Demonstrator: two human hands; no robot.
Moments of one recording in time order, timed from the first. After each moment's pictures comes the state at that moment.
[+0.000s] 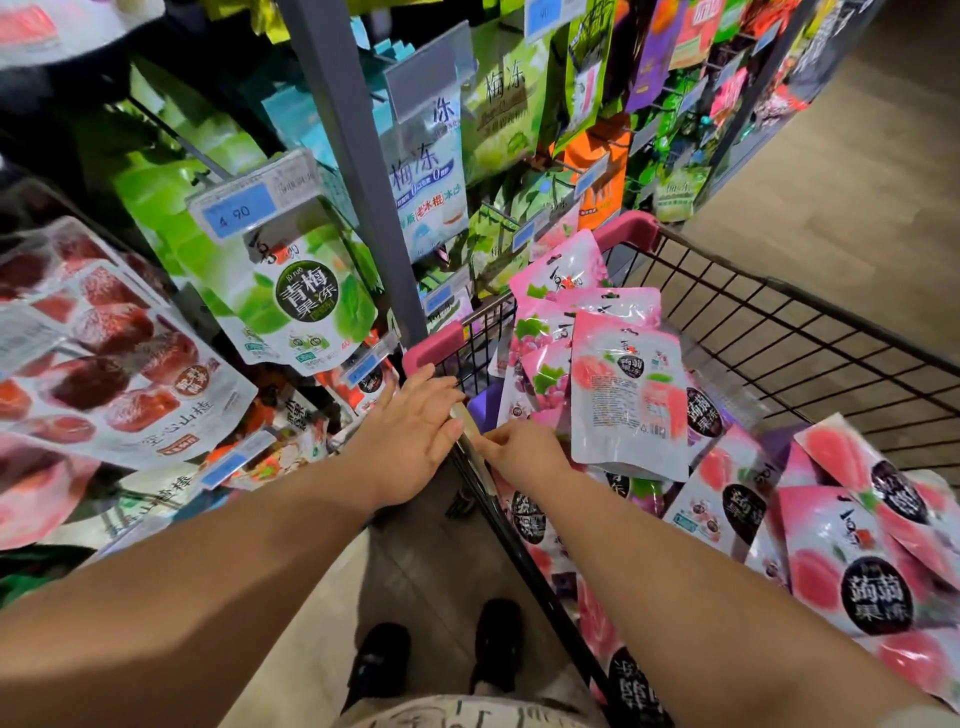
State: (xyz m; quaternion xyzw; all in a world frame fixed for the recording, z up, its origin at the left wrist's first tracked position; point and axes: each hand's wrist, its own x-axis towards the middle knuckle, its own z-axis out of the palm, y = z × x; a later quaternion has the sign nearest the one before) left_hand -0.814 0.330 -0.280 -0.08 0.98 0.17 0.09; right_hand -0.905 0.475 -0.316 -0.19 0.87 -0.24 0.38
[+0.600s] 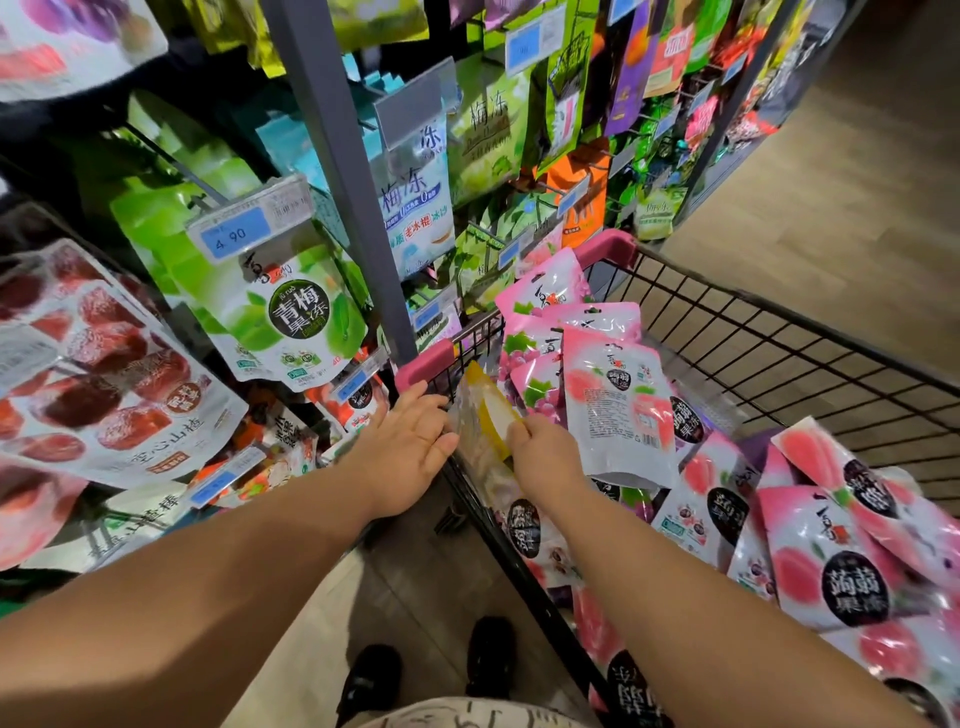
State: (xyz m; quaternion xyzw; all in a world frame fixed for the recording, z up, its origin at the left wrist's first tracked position) left_hand -0.814 0.335 -0.273 -0.09 0.96 0.21 0.14; right_hand -0.904 0.497 -0.283 -0.10 0.89 -0.34 0.29
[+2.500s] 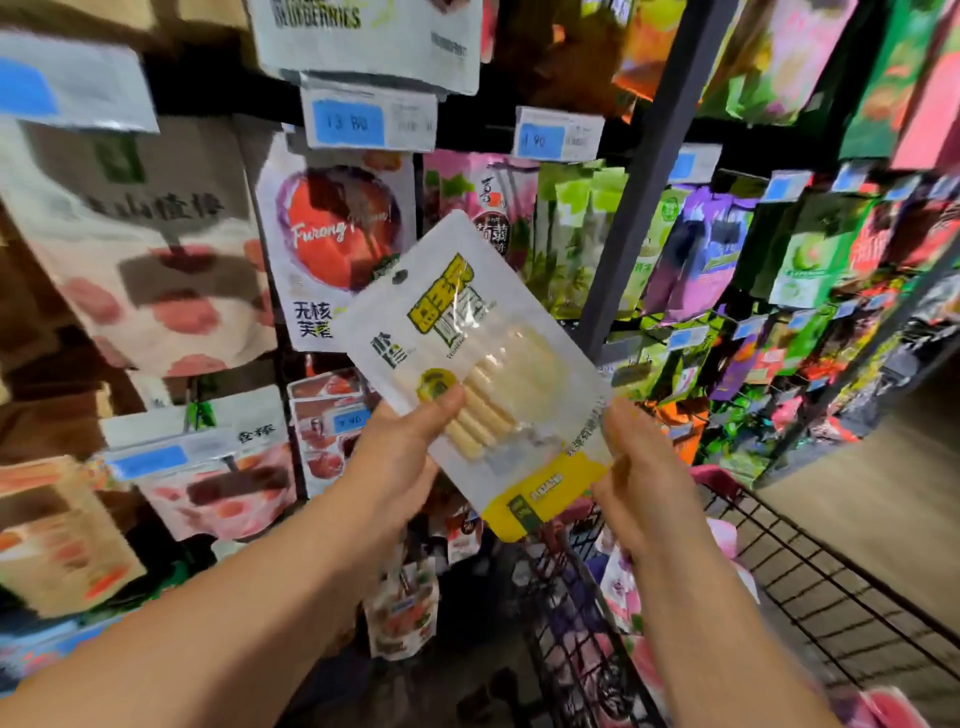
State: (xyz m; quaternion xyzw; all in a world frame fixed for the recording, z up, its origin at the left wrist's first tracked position) left_hand -0.670 0.278 -0.071 -0.19 0.39 0.83 -0.35; right_hand -0.804 0.428 -0.052 -0.24 0.50 -0.77 0.33
